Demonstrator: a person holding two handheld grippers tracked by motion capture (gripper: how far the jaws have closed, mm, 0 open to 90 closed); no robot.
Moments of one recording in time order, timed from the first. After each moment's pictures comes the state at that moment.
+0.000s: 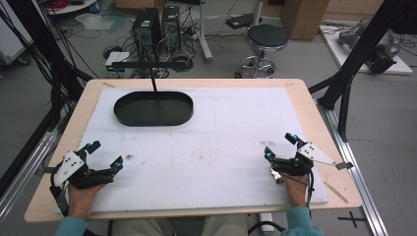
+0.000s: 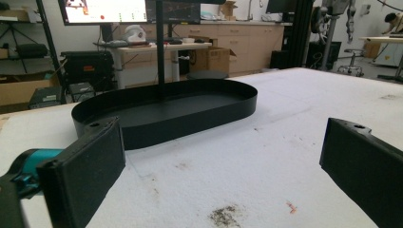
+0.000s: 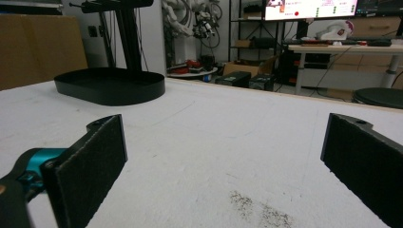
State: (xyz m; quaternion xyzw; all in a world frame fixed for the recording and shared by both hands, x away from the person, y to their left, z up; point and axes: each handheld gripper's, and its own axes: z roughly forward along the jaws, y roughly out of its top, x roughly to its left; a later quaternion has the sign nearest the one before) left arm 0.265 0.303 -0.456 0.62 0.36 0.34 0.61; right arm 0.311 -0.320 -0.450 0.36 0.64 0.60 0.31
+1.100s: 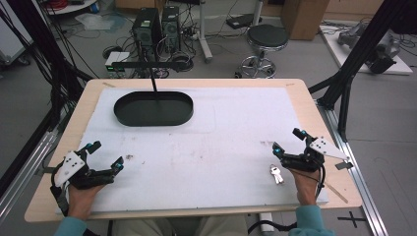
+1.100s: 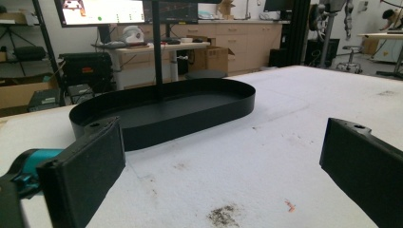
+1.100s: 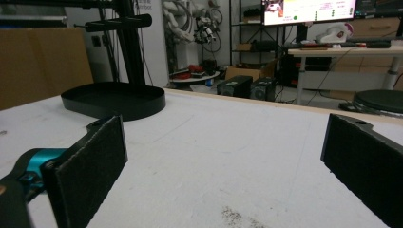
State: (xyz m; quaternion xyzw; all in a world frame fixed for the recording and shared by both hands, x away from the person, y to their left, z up) left arm 0.265 0.302 -0.455 0.63 0.35 0.34 0.60; right arm 0.308 -0.337 -0.417 0.36 0.65 0.61 0.29
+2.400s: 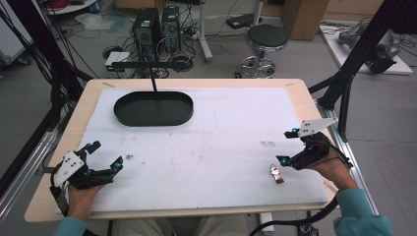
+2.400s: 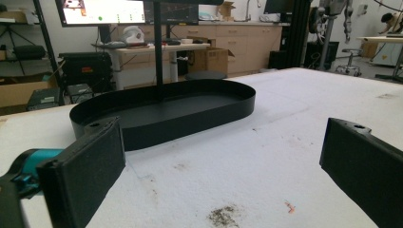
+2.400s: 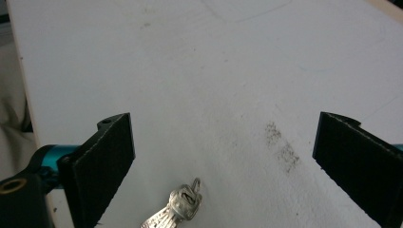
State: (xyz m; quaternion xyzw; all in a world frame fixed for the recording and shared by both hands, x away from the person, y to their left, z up) left arm 0.265 0.303 -0.456 0.63 0.35 0.34 0.61; right arm 0.333 -0.336 -0.352 0.22 0.89 0.38 0.11
